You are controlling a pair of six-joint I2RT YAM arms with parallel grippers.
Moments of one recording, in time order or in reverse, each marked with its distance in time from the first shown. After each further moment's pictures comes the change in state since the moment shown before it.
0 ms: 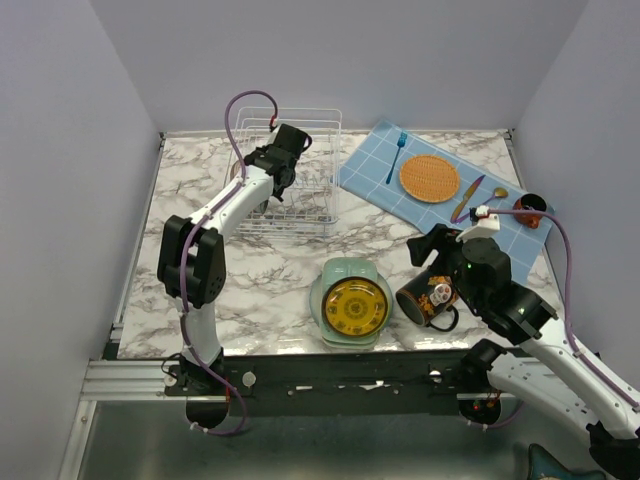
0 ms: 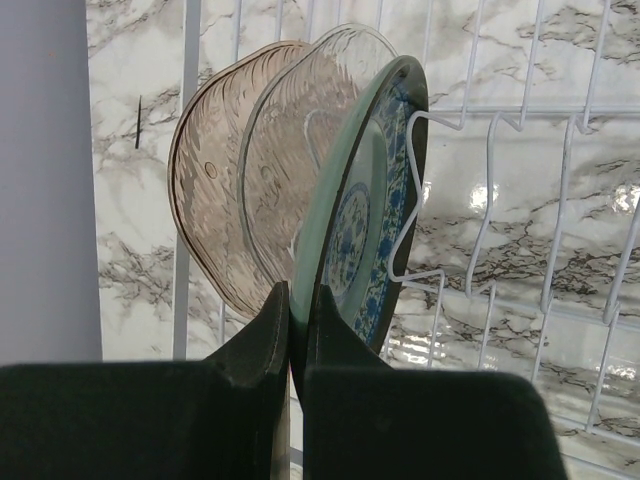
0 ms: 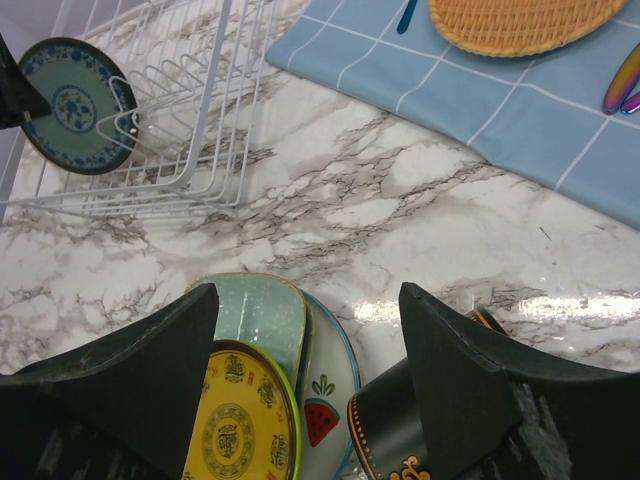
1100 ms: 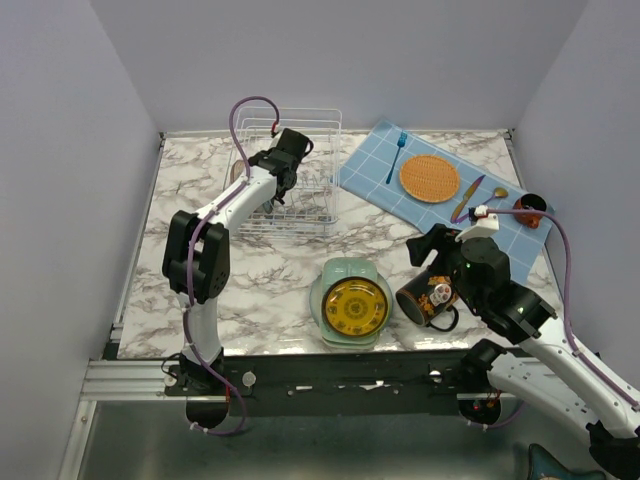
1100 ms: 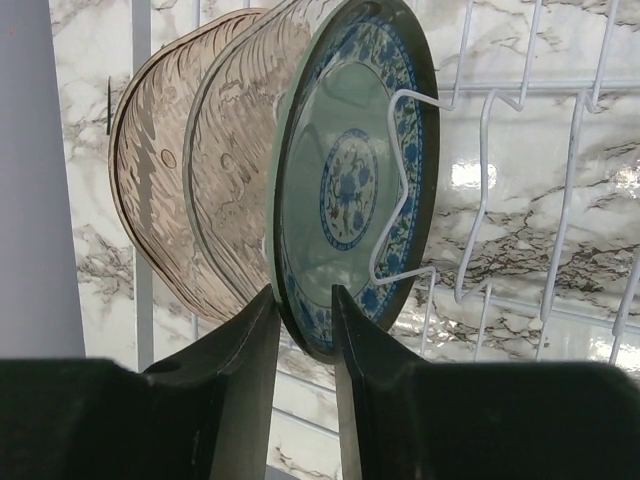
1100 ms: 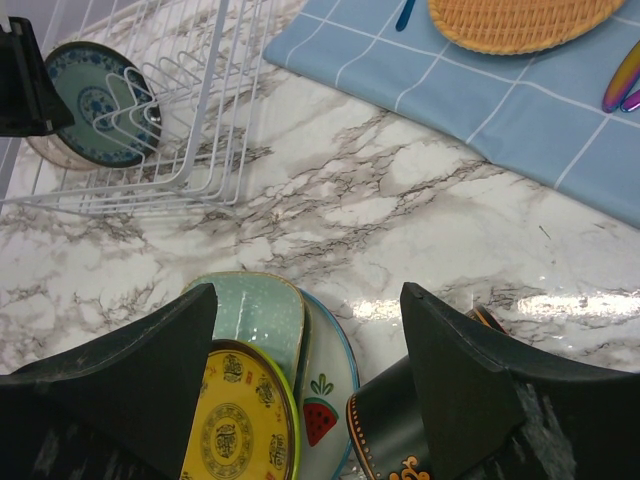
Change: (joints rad) left arm 0.000 0.045 -0.006 -0.006 0.018 -0.024; right arm 0.000 0.006 0.000 0.000 0.000 -0.001
